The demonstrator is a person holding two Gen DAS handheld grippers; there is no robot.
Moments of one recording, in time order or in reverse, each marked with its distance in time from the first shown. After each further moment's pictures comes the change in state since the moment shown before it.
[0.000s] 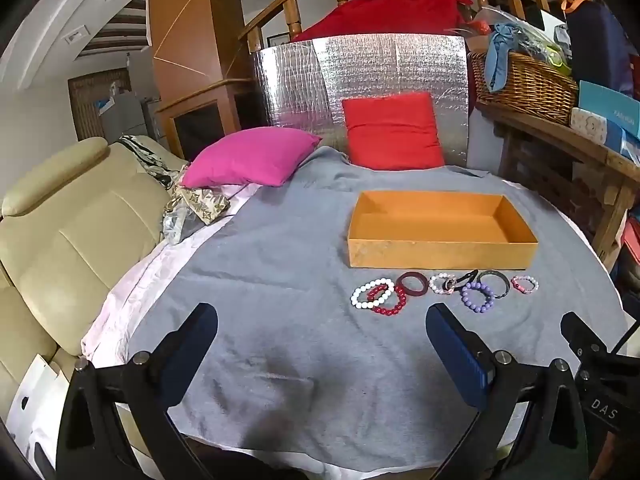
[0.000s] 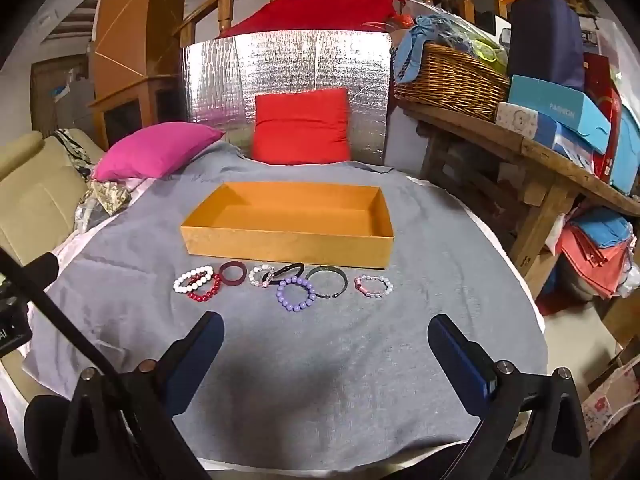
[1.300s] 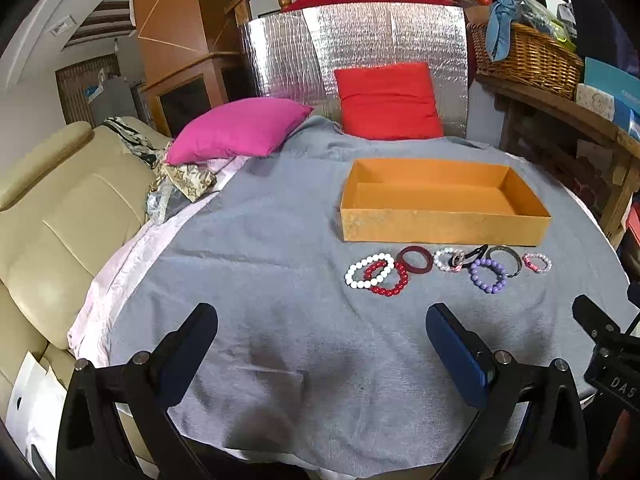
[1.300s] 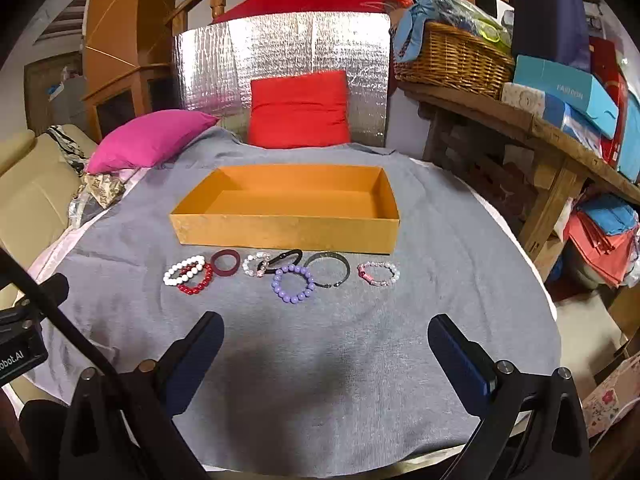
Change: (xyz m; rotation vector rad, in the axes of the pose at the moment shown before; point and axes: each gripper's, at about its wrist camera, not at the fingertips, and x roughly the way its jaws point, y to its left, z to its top) left arm 0.052 -0.012 -0.015 0.020 0.095 -0.019; right arm 0.041 -0.009 -0.005 0.040 0.057 0.009
